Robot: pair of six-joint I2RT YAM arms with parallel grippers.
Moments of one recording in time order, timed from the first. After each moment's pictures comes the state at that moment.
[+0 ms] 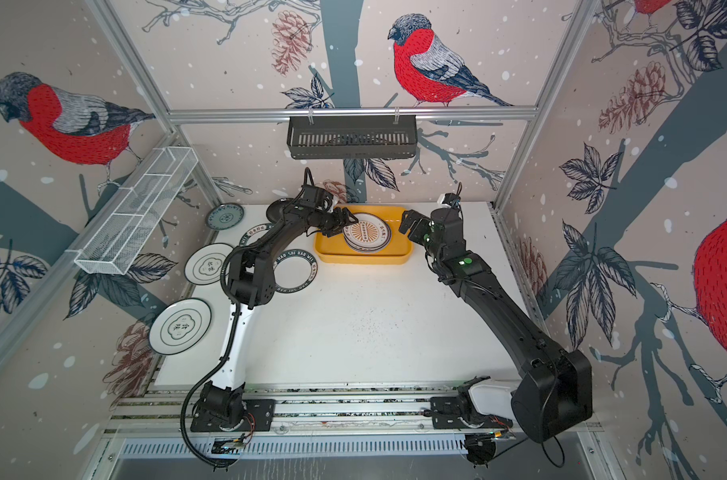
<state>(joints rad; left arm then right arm) -0.33 2.51 2.26 -0.59 0.57 -0.61 0.37 1.29 1.11 -0.16 0.10 0.63</state>
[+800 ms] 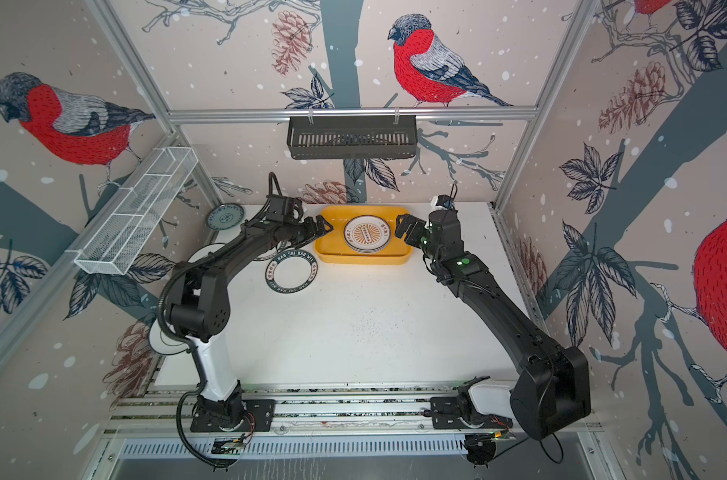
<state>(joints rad) -0.23 1.88 1.46 -0.36 0.41 -0.60 0.38 1.32 1.11 -0.14 0.00 0.60</state>
